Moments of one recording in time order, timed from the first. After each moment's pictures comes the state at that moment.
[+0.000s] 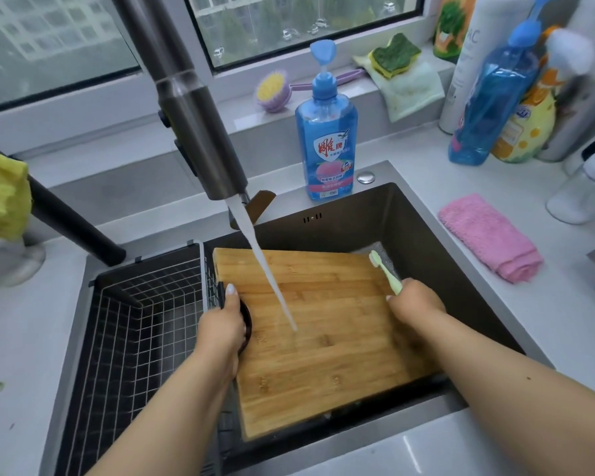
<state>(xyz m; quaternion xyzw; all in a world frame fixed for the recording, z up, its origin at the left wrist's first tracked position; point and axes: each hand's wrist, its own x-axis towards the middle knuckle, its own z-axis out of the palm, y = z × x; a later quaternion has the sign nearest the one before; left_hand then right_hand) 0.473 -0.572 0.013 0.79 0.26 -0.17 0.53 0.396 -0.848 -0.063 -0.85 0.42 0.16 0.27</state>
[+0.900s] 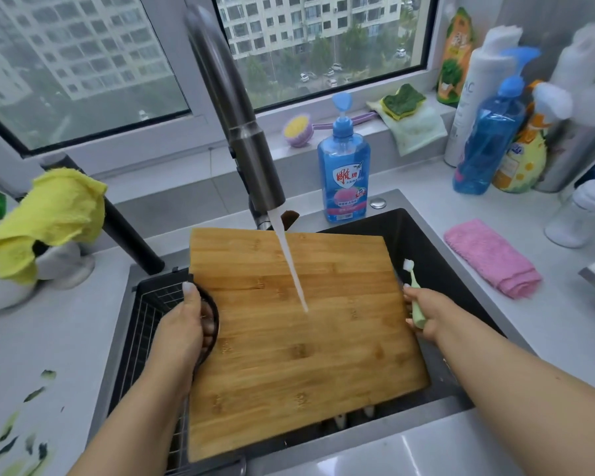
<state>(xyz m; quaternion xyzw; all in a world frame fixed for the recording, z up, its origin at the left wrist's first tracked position) 0.448 -0.505 0.101 0.82 0.16 -0.09 0.54 0.397 -0.848 -0.037 -0.47 0.51 0.08 0.72</state>
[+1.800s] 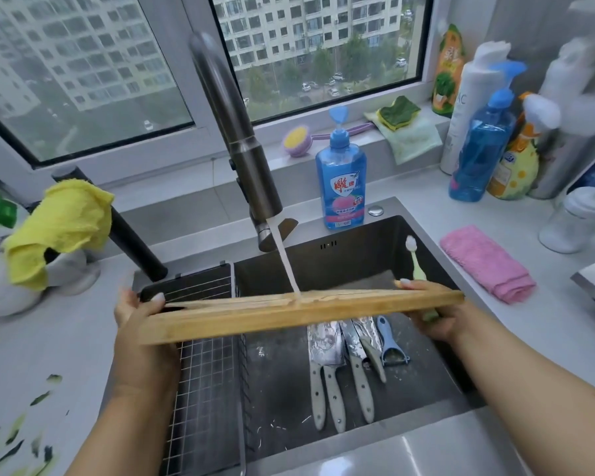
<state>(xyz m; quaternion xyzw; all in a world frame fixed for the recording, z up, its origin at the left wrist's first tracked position) 0.437 -0.491 0.126 0.59 0.09 0.05 0.80 0.379 -0.861 0.001 -0.37 0.32 0.09 0.87</state>
